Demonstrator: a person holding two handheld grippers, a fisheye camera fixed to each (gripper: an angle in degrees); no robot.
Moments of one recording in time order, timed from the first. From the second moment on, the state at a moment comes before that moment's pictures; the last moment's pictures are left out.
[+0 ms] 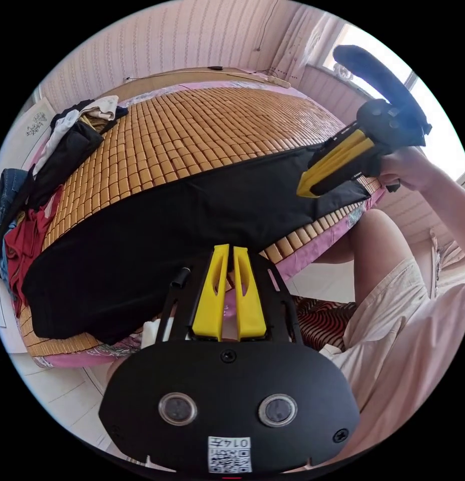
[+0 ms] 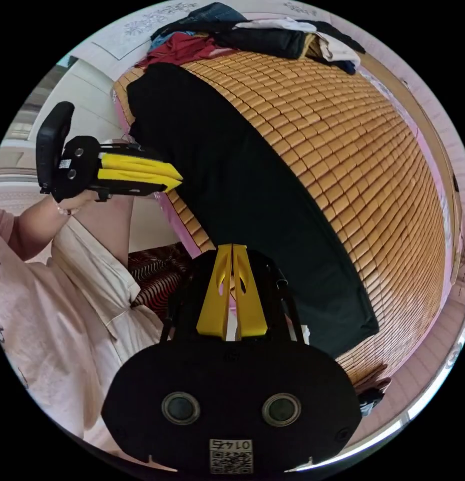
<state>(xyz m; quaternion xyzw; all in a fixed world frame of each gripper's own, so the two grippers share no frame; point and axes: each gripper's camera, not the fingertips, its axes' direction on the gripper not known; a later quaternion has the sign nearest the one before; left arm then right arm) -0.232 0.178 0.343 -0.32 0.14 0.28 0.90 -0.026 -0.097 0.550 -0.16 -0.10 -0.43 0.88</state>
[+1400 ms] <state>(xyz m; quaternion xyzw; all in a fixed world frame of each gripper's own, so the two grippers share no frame) -0.592 0.048 0.391 -0.24 -0.12 0.03 0.96 -0.181 -0.199 0.668 -0.17 -0.07 -0.46 0.87</state>
